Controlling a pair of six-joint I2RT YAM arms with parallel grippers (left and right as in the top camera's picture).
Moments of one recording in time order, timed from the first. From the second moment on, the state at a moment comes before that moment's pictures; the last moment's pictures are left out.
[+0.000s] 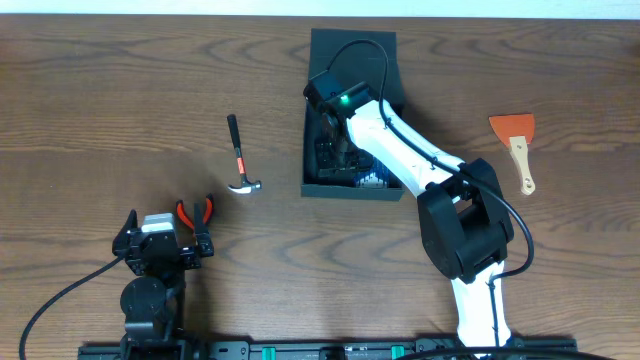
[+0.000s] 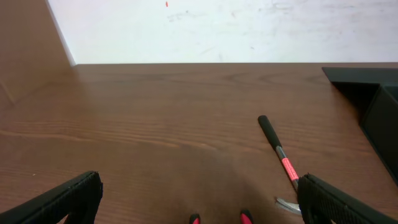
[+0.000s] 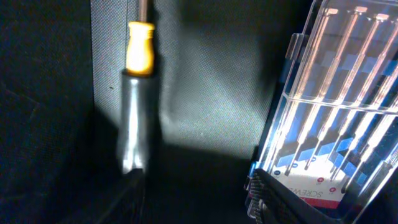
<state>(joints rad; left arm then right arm) -0.01 0.01 0.08 -0.25 -0.14 0.04 0.57 2.18 1.75 -1.09 -0.04 0.46</state>
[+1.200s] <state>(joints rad) -0.01 0.01 0.08 -0.25 -0.14 0.04 0.19 2.19 2.30 -1.66 0.15 0.34</state>
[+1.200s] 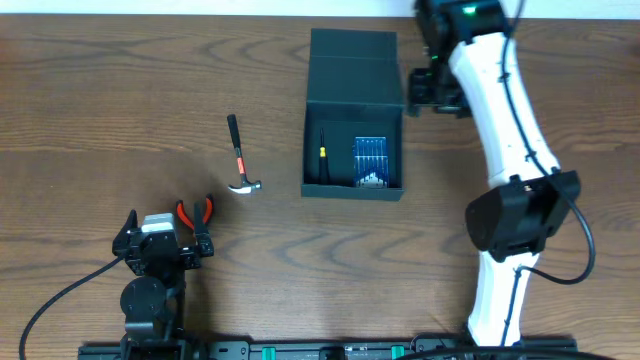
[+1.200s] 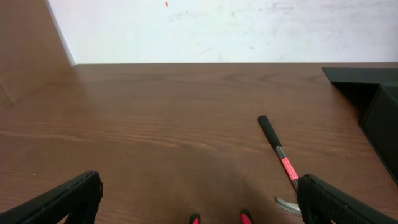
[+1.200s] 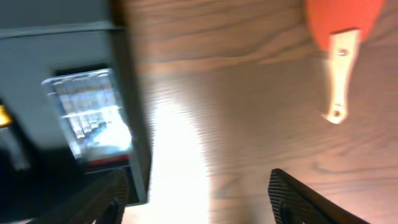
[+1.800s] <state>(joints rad) -0.01 0.01 0.08 -0.25 -0.14 0.04 0.04 2.19 2.30 -1.67 0.17 0.26</state>
